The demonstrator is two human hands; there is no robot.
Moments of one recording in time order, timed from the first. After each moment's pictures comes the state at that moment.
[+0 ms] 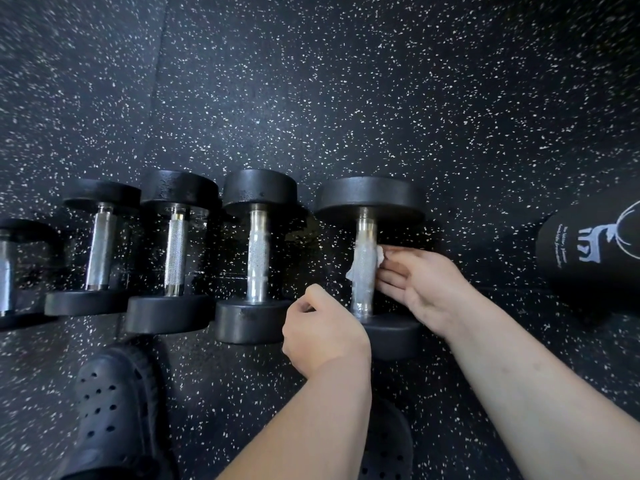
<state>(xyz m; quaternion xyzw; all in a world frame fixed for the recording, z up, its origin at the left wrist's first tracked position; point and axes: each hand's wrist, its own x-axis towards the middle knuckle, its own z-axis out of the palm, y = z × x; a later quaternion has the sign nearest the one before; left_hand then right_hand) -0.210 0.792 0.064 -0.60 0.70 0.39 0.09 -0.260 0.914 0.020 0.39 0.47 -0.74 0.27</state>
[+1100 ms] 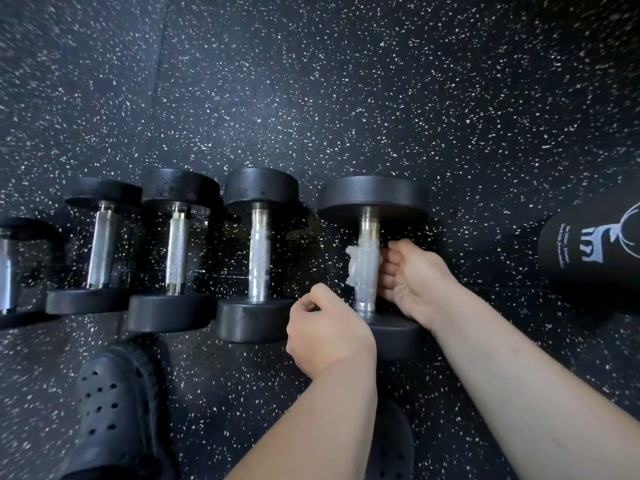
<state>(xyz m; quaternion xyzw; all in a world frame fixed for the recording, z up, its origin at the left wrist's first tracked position) -0.212 0.796 0.072 -0.60 0.69 0.40 0.09 -0.270 0.900 0.013 0.42 0.46 -0.71 0.32</state>
